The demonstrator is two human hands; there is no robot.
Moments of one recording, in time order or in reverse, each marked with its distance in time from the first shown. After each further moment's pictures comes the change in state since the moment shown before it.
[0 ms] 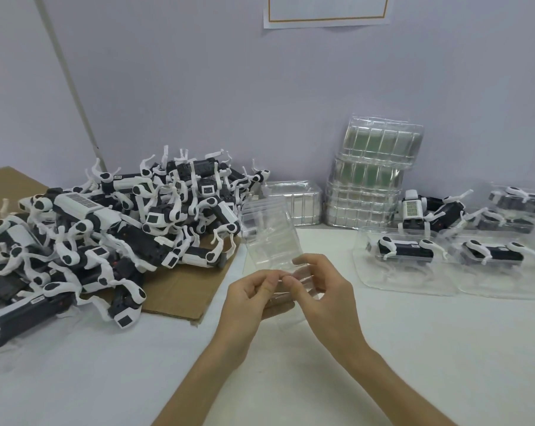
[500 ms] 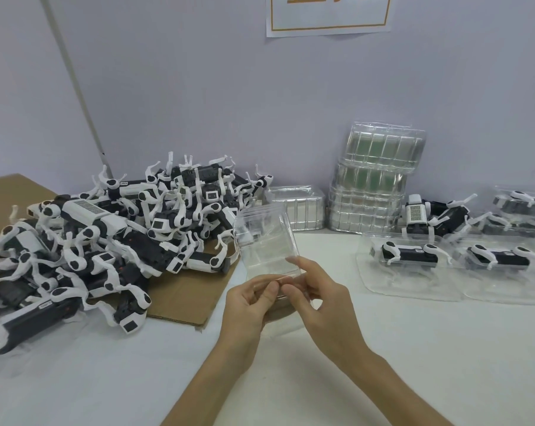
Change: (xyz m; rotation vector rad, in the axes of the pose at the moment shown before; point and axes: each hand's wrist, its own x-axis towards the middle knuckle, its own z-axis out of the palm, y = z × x) left_hand -0.002 0.000 -0.002 -0.147 0.001 0.093; right_hand -0.001 0.004 0.002 -0.034 -0.128 -0.103
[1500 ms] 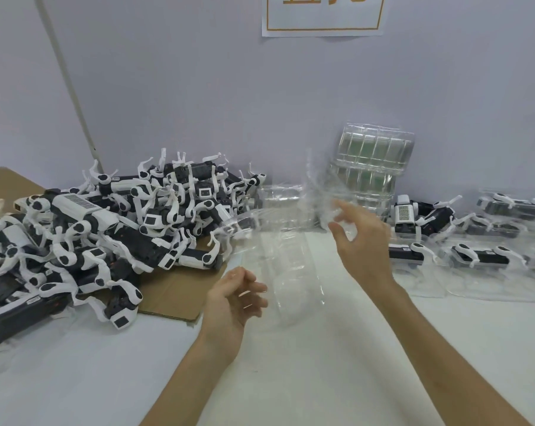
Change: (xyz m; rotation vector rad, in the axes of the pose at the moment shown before) left_hand 0.005 0.008 -0.012 -0.130 0.237 -0.184; right_hand 0.076 0.008 -0.072 -0.561 0.316 -0.094
